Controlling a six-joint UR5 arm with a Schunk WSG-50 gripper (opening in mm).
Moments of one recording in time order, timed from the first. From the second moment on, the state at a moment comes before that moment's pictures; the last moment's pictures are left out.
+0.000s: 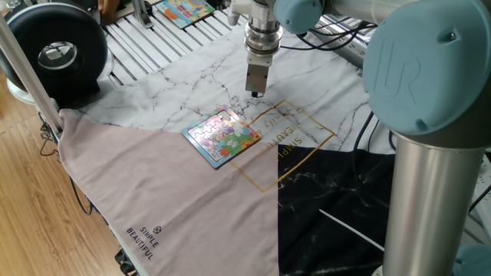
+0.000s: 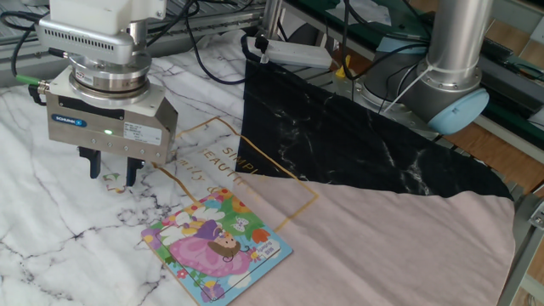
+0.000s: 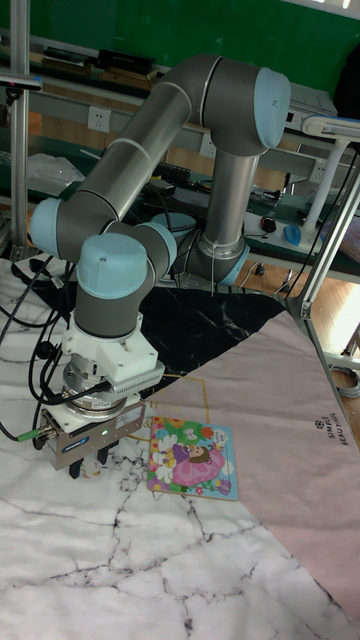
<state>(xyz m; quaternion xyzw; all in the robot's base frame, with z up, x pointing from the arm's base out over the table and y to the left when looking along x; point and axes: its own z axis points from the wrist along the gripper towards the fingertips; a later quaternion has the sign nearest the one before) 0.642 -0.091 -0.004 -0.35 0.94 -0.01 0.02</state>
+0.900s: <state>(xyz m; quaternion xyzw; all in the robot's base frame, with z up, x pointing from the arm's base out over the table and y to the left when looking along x) 0.644 -0.087 -0.003 -0.34 0.94 -0.01 0.03</state>
